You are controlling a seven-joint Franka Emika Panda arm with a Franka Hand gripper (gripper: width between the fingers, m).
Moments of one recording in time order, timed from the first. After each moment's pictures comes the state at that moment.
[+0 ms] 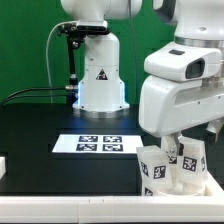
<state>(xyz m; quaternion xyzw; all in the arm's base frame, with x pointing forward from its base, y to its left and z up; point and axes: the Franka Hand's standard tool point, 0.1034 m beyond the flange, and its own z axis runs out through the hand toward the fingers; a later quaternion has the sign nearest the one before) 0.594 0.109 0.089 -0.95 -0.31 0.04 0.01</state>
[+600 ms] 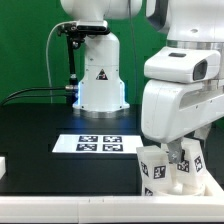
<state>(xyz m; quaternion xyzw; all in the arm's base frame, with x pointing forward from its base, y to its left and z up) 0.604 0.101 0.084 -0.93 -0.37 0.00 -0.01</state>
